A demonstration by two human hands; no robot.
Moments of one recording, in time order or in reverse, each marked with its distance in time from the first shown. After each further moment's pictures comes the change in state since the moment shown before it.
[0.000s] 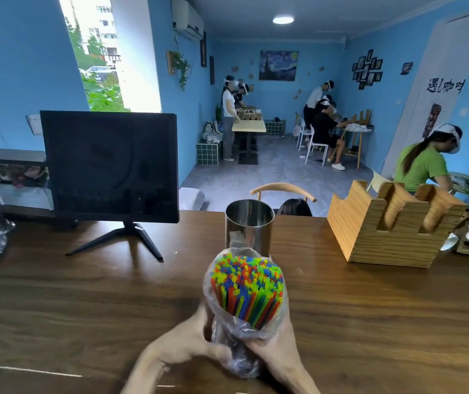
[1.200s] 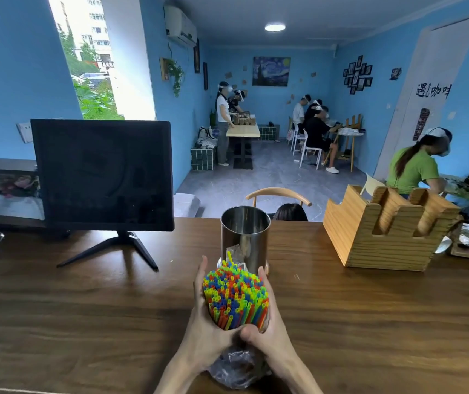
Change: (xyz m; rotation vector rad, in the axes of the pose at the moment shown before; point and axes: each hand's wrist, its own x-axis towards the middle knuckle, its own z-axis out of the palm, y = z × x) left_hand 0.022 0.030 0.040 0.066 0.455 0.209; right_hand 0.023 -0.032 0.001 0.146 -0.199 0.201
